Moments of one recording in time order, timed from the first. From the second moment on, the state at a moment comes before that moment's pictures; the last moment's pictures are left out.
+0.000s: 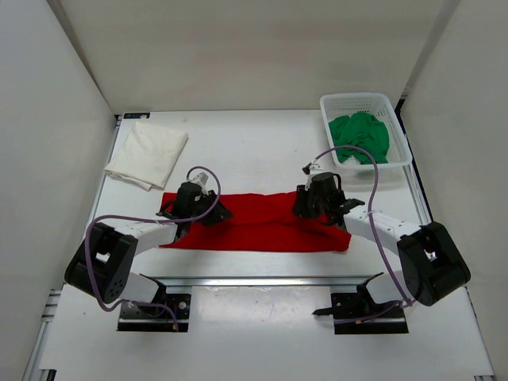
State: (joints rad) left arm -0.44 1.40 0.50 0.23 0.26 -0.78; right arm 0.48 1.38 0.65 0.00 -0.12 0.33
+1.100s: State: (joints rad) left arm -0.44 1.40 0.48 0.28 0.32 -0.81; right arm 0.61 1.32 0.63 -0.21 0.01 0.42
